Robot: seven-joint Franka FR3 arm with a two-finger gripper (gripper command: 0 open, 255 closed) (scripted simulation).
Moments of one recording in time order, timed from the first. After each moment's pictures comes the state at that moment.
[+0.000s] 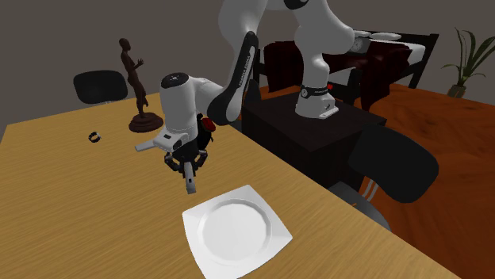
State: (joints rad) arm 0.16 0.81 -0.02 -1.73 -0.17 2.53 -1.05
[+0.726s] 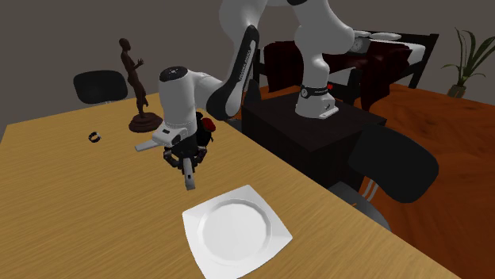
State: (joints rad) arm 0.16 0.78 -0.02 -1.75 -0.17 2.51 -1.05
